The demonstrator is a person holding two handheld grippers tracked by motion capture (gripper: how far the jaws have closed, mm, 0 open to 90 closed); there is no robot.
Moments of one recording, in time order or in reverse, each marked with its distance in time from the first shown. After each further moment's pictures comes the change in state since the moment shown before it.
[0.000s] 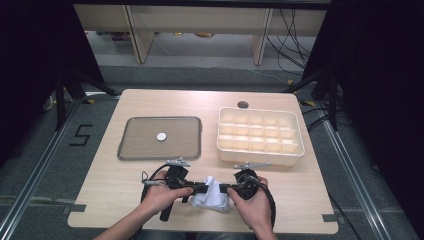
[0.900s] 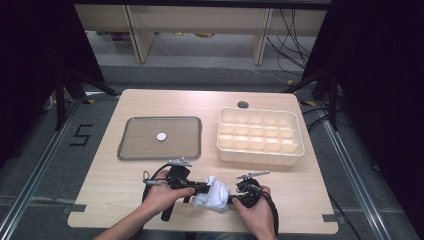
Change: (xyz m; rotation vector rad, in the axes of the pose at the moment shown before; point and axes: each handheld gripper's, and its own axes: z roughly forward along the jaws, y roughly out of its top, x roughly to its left) left arm -0.006 0.004 0.001 0.005 -0.003 0.018; right arm -0.016 -0.027 0.018 0.108 -0.088 0.005
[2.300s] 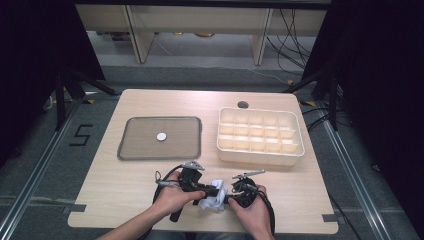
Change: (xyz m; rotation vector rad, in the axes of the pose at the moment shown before) left arm -0.014 0.002 0.027 0.050 0.020 0.054; right arm 0.009 0.004 0.005 0.016 0.009 -0.024
